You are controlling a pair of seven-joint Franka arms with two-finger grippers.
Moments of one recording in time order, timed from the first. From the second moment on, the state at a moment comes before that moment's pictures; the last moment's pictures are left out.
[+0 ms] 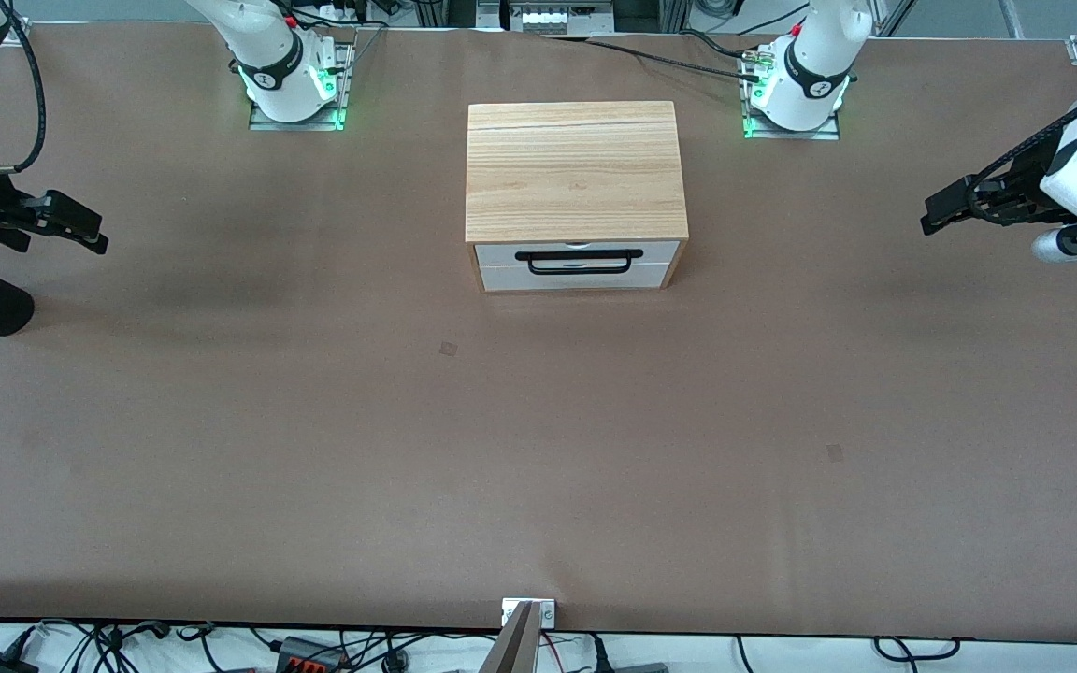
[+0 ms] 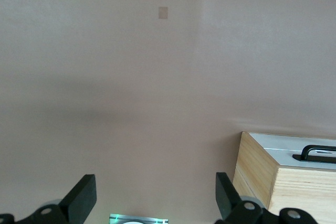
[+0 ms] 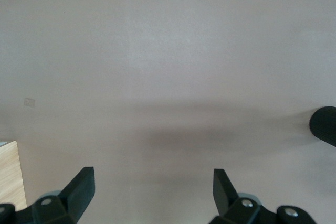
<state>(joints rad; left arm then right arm) 0.01 0.01 -0.05 -1.59 -0.05 1.49 -0.19 0.02 -0.01 -0.05 -1.70 0.00 1.69 -0.02</state>
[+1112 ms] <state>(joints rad) 0.00 0.07 -0.04 -1.59 -0.16 1.49 -0.15 0.02 0.05 -0.05 -1.70 0.00 1.71 -0.02</state>
